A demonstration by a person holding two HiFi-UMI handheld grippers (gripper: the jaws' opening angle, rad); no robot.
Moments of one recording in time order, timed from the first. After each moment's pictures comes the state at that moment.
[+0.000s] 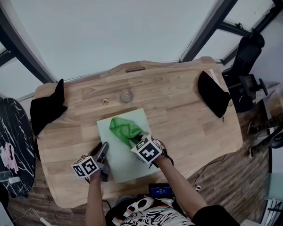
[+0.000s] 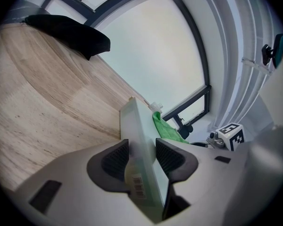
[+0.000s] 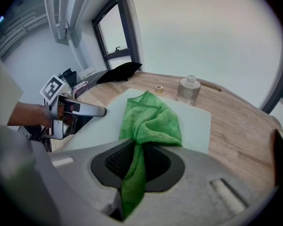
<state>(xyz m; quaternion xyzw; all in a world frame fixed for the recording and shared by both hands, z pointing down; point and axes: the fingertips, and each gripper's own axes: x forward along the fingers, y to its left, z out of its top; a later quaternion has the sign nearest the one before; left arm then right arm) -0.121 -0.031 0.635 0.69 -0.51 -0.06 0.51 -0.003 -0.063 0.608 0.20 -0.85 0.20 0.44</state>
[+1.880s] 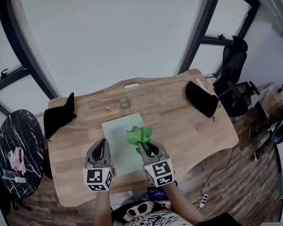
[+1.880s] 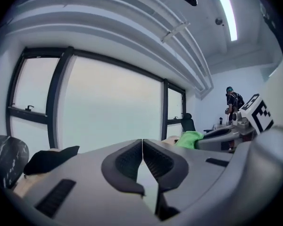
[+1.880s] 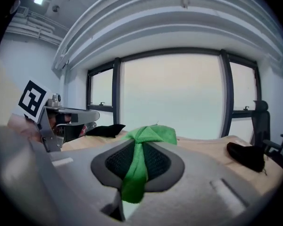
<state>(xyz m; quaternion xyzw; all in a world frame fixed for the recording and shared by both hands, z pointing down) -0.088 0.009 0.409 0.78 -0.61 0.05 0.08 0.055 0.006 0.433 0.43 -0.89 0.07 0.15</state>
